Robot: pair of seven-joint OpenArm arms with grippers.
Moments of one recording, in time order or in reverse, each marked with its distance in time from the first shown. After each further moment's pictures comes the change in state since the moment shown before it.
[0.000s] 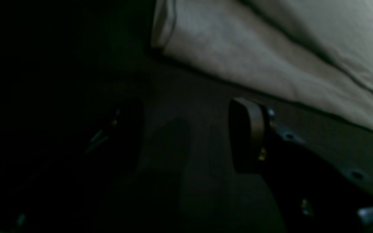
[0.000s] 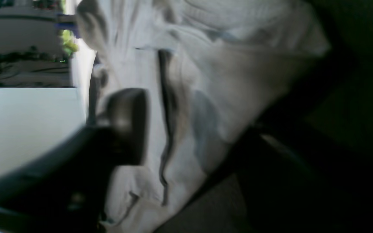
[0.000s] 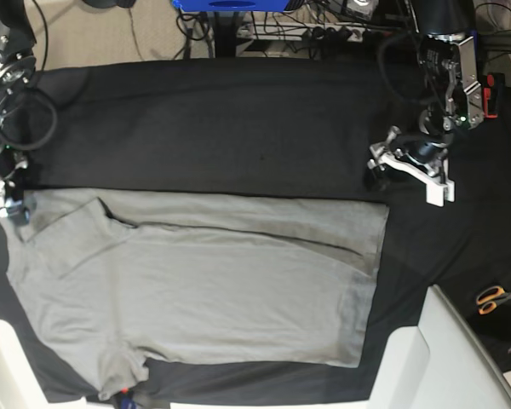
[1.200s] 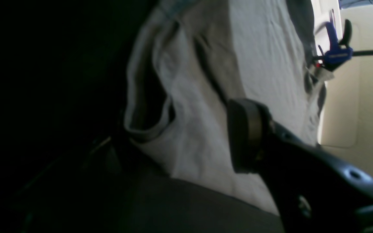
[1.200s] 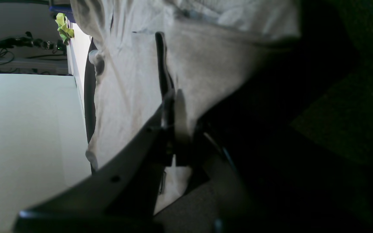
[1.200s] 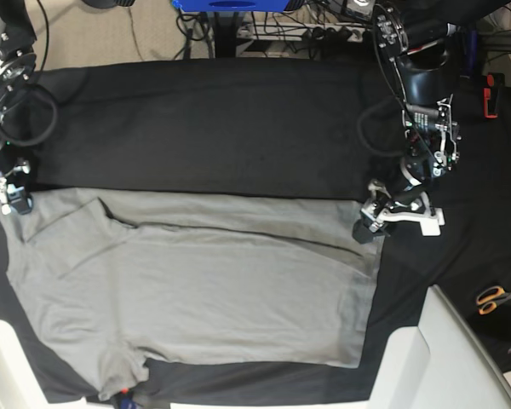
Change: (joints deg) left arm -18.2 3.6 -6.4 -26.3 -11.2 -0.3 -2.2; right arm -0.7 0.1 -0.1 0.1 0.1 0.8 -1.7
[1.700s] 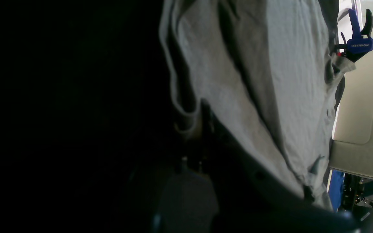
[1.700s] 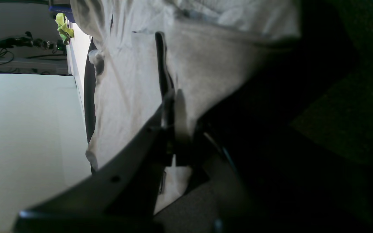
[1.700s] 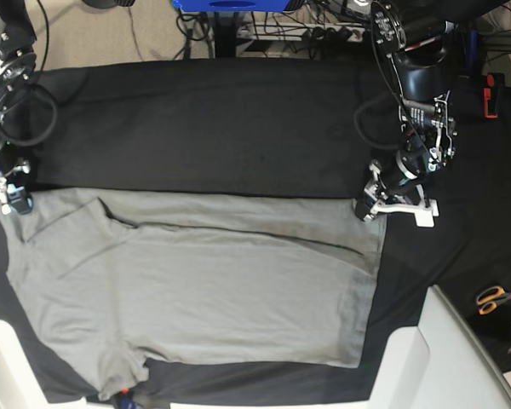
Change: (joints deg) left arm 0.7 0.1 0.1 -0.3 1.2 0.5 1.2; right arm 0.0 0.0 0.0 0.0 0.0 0.0 0.0
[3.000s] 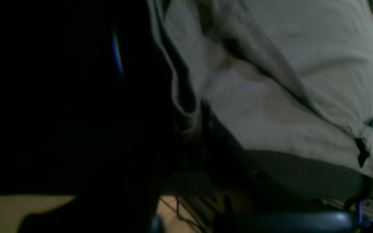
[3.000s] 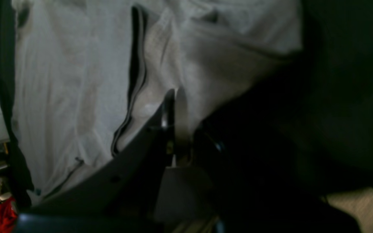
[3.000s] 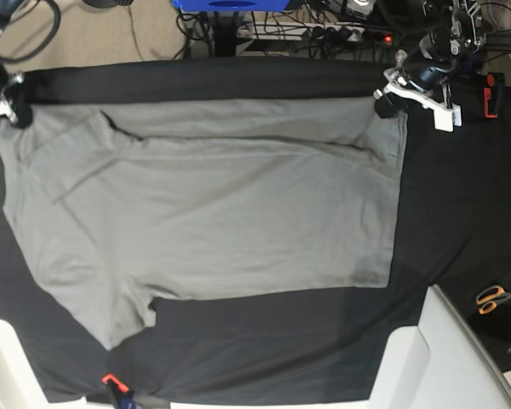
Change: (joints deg) left arm 37.9 -0.2 -0.4 40.4 -0.5 -0.2 6.1; right arm -27.0 -8.8 0.3 37.6 4.2 -1.1 -17.9
